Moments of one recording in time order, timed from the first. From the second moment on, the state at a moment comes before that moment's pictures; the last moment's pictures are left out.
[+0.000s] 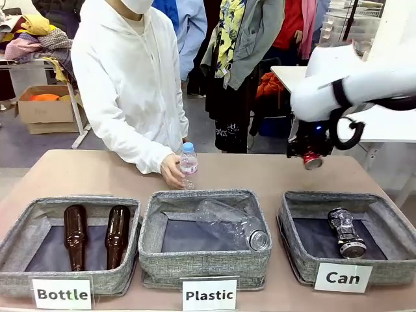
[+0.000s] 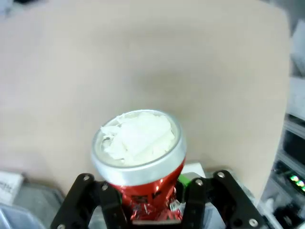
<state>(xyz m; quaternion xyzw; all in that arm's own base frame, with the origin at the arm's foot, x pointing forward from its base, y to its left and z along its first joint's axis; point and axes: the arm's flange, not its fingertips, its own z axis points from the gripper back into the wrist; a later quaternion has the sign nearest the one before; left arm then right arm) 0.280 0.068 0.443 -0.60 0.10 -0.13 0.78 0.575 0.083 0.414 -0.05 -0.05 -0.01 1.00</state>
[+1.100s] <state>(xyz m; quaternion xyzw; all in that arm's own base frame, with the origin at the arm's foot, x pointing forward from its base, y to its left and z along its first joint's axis) 0.280 0.068 0.443 -0.60 0.10 -0.13 0.78 0.407 0.036 0.426 -0.09 0.04 0.69 0.72</state>
